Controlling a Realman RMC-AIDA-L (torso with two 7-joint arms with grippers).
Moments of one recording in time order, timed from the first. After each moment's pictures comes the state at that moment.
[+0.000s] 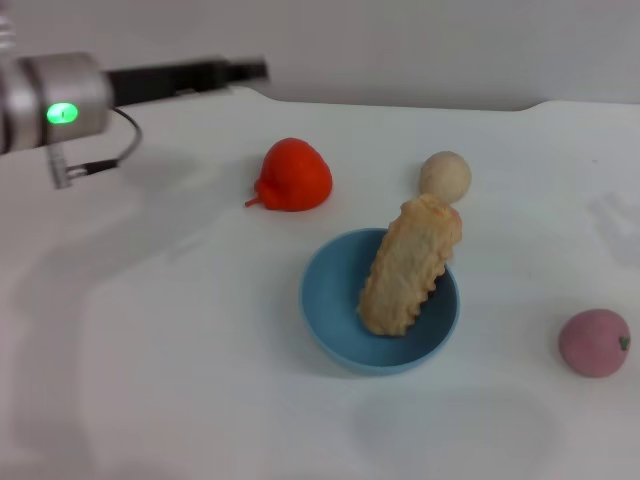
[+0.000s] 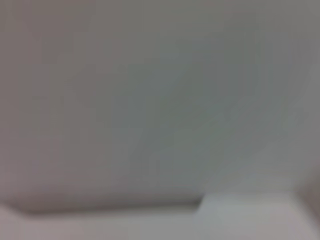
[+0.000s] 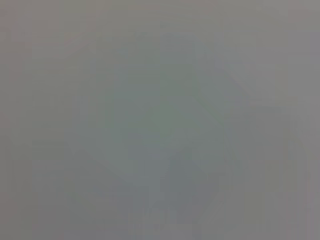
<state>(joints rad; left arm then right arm) -0.39 -2.06 1.15 1.09 1.77 1.04 -2.31 0.30 2.07 -0.73 -0.46 -1.24 -1.43 1.23</state>
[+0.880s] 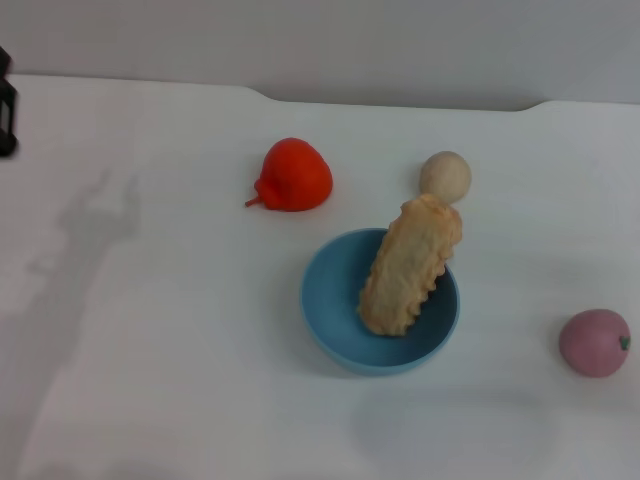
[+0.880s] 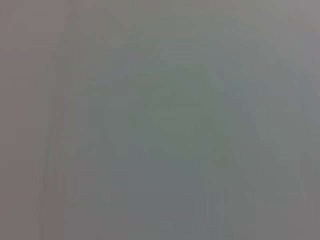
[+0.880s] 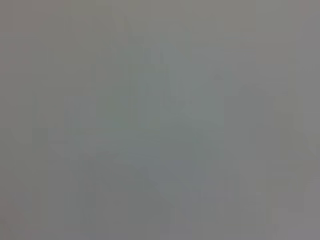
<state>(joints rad) -0.33 -2.07 0.54 0.07 0.94 1.61 -0.31 0.31 2.08 -0.62 -0.15 -1.03 -1.42 0.66</state>
